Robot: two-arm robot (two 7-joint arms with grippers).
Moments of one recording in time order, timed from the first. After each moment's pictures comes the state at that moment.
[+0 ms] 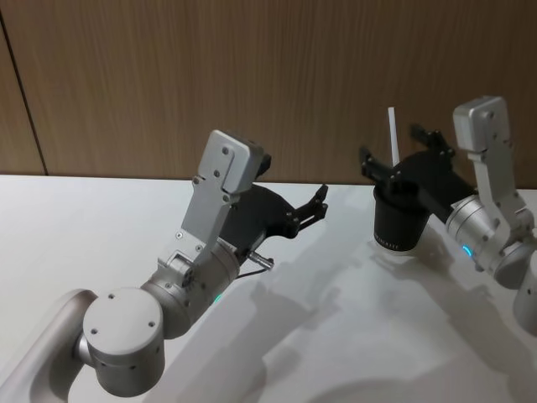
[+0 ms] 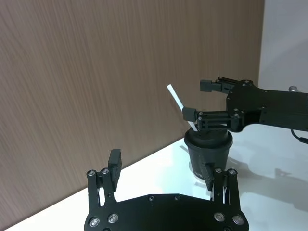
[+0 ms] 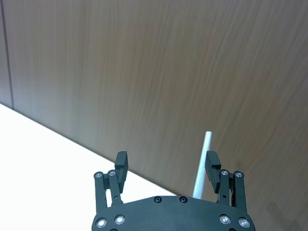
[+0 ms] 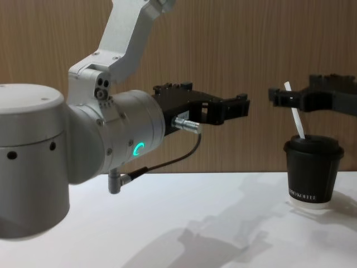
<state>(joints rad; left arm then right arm) -0.25 0.10 0.41 -1.65 -0.08 0.16 -0.17 0.42 0.34 -0.33 -1.41 0.22 0.07 0.22</state>
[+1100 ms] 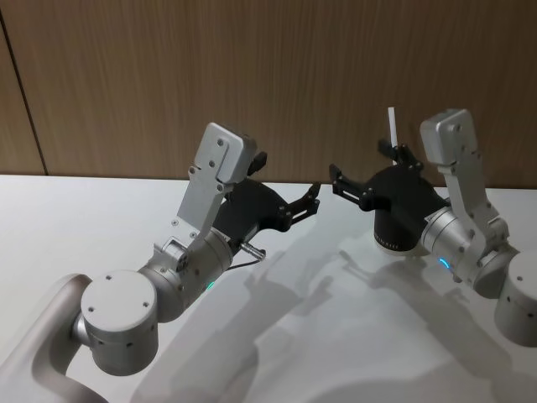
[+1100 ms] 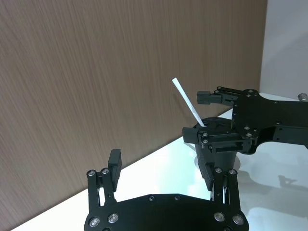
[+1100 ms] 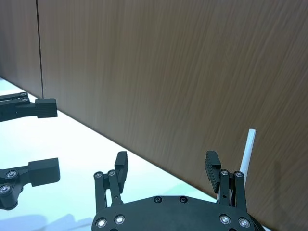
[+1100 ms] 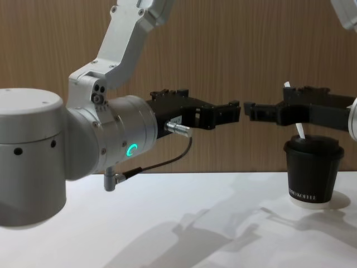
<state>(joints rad) -0.31 0.10 0.39 -1.56 -0.08 0.14 -0.23 0.41 0.32 -0.36 -1.41 0.20 0.09 0.28</state>
